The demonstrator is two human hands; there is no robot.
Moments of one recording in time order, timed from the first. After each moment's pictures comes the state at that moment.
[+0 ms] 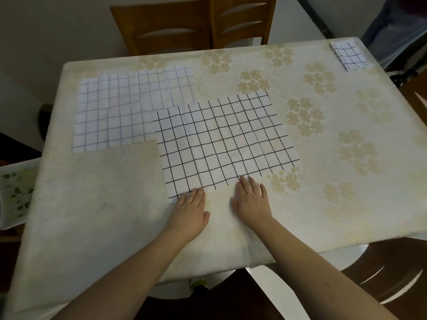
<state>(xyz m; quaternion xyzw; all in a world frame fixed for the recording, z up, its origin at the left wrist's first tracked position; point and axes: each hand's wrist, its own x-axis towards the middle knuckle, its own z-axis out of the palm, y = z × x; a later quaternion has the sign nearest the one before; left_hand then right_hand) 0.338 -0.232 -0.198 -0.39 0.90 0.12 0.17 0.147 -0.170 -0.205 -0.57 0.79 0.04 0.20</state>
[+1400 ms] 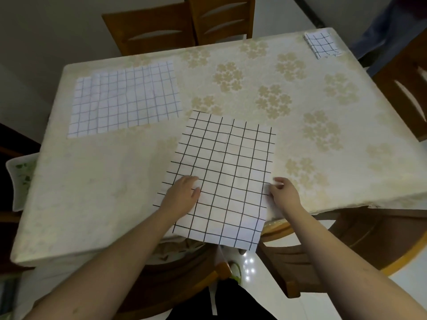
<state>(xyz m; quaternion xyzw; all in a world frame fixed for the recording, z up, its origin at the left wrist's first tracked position) 0.282 -0.159 -0.174 -0.49 0.83 0.28 0.00 0.002 -0.032 -0.192 -0.23 0.85 -0.30 0.38</state>
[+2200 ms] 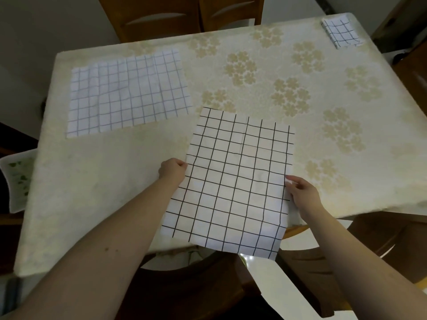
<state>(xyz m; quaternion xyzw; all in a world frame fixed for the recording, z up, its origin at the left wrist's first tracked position) 0.298 -0.285 -0.214 -0.69 0.62 0.36 -0.03 0.007 -0.056 -0.205 -0.14 0.82 -0.40 0.38</state>
